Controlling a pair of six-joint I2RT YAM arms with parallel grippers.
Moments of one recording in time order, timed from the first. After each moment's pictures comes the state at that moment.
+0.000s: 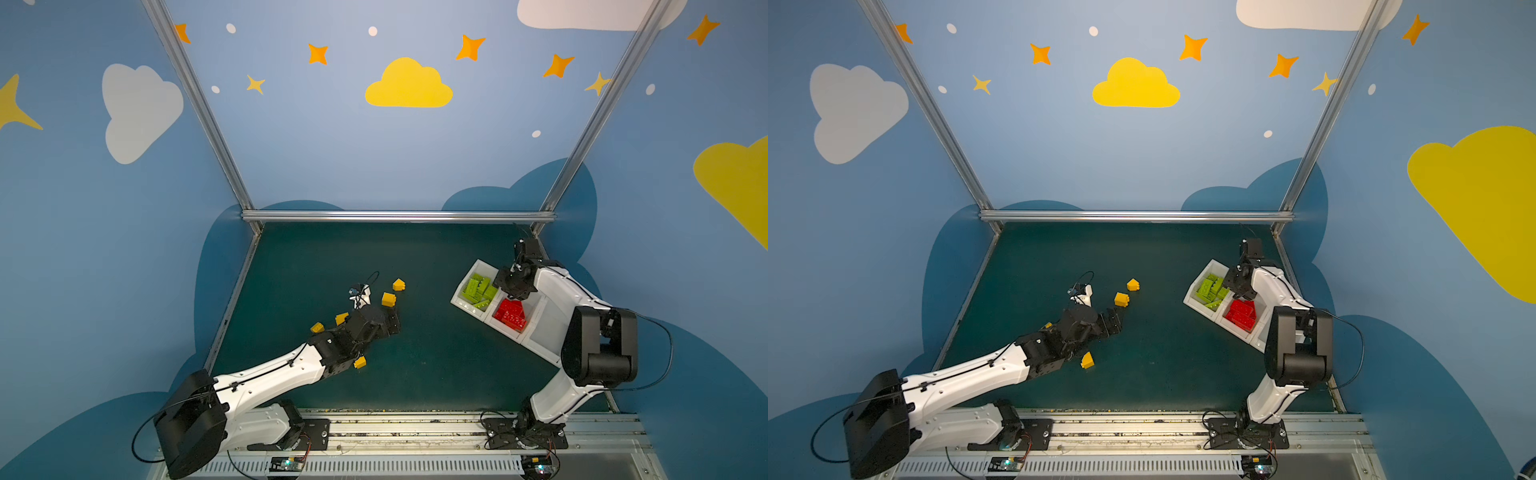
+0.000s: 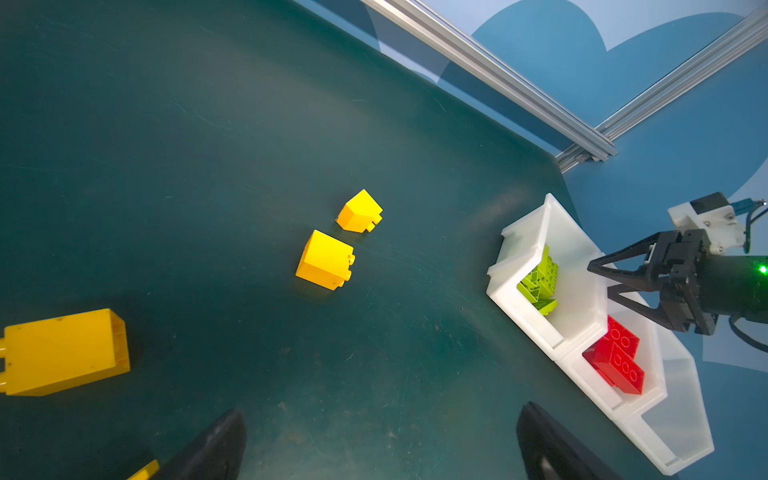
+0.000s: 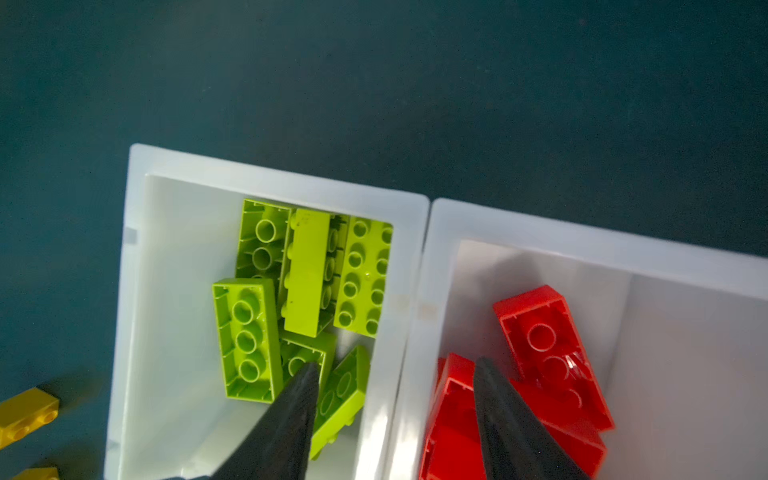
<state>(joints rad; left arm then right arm) -0.87 1.18 0.67 -0.10 -0.38 -0.88 0.03 1.70 1.22 -0.64 0.02 0.45</state>
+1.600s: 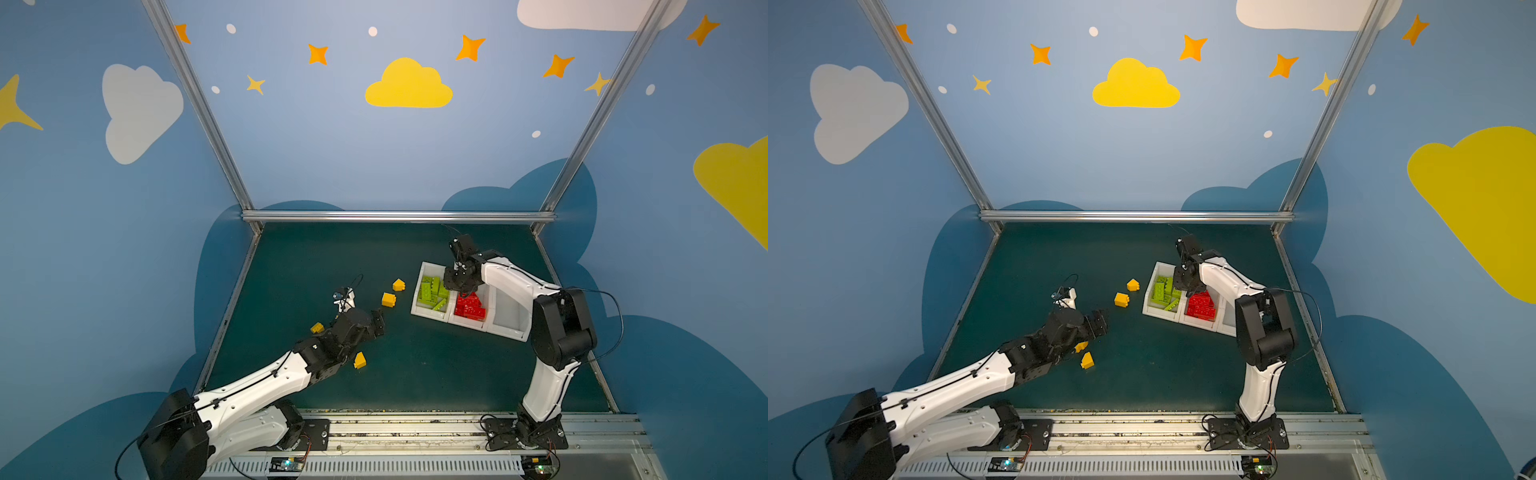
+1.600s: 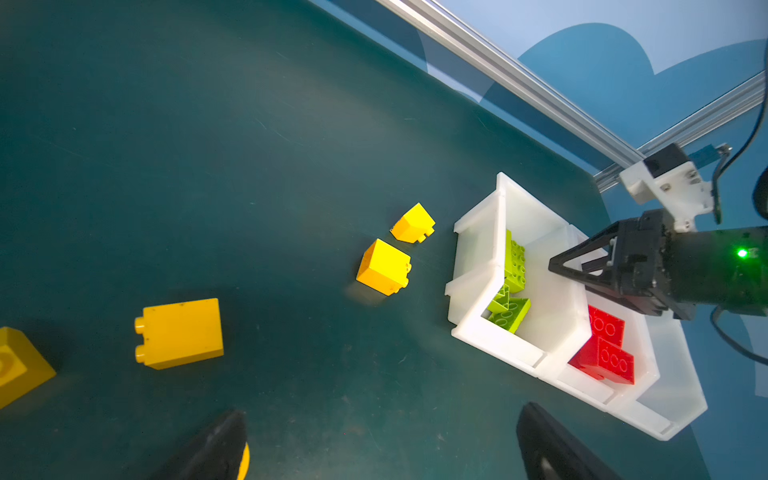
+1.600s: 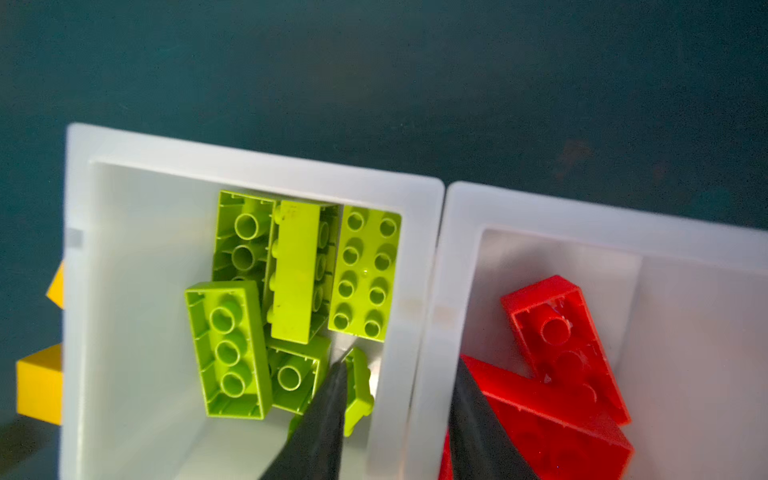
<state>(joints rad) -0.81 1.06 0.60 -0.18 -0.39 -0.86 0.42 1.88 1.42 -0.71 0.06 0.47</state>
